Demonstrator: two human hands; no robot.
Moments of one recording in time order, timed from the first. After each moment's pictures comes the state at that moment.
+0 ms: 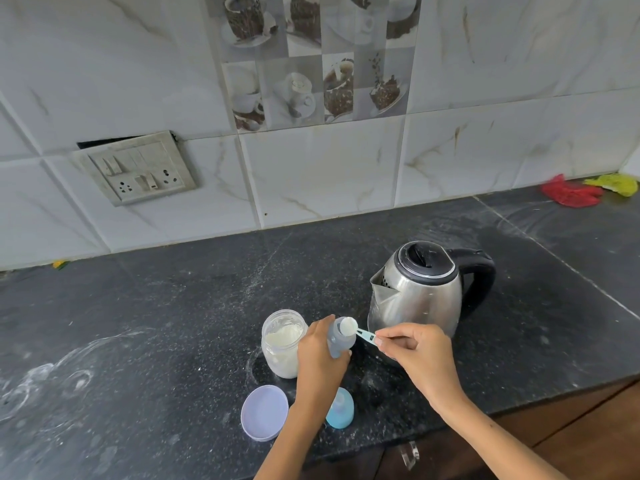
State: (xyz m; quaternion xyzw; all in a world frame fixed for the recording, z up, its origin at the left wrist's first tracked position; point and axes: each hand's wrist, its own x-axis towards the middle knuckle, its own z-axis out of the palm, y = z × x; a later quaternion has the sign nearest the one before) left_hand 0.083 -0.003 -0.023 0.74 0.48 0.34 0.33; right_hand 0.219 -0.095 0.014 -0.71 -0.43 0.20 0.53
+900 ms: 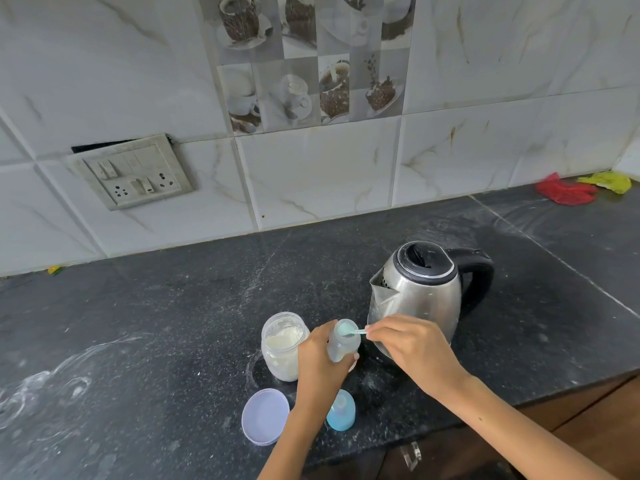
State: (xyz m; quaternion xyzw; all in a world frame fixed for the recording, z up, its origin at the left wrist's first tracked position) left_hand 0.080 -0.003 -0.024 0.75 0.42 0.37 0.35; right_hand 0.237 -0.083 0.017 -0.58 -0.75 -0.10 0.30
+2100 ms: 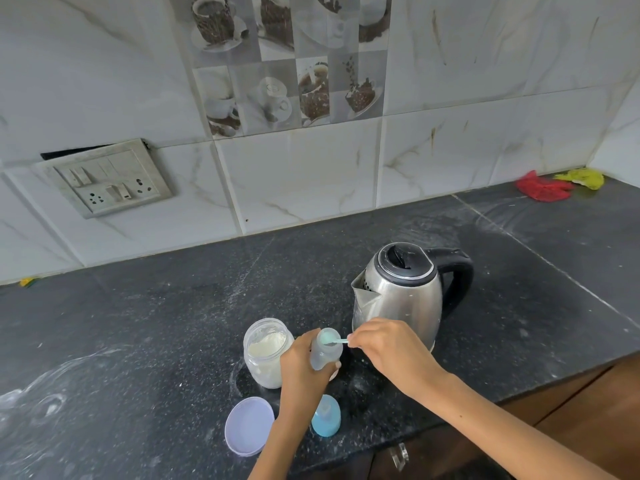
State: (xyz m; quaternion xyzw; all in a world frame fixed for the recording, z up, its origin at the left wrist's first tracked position) left_hand 0.081 -0.003 -0.032 0.74 0.44 0.35 0.37; right_hand 0.236 -0.075 0.019 -0.60 -0.74 -0.06 0.28
